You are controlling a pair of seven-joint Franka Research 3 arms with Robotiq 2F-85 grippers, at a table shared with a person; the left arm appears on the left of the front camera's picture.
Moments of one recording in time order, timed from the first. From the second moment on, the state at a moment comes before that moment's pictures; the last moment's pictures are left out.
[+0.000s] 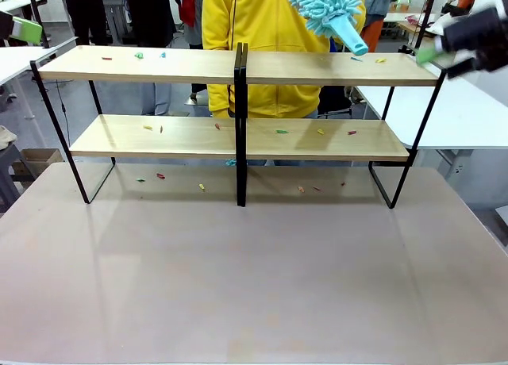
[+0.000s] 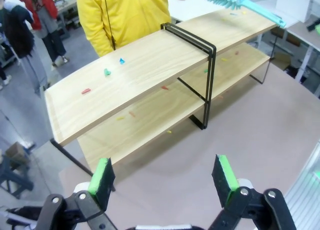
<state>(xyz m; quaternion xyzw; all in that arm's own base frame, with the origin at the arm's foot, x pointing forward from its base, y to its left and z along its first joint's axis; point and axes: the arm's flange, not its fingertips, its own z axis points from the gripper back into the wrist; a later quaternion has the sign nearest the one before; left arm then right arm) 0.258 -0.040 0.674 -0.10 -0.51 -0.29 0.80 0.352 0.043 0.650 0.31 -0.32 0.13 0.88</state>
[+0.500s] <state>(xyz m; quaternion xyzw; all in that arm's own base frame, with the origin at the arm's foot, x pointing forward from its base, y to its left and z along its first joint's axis) 0.257 -0.040 0.675 -0.10 -0.51 -0.29 0.80 0.397 0.048 0.658 0.42 -0.24 0.10 0.87</state>
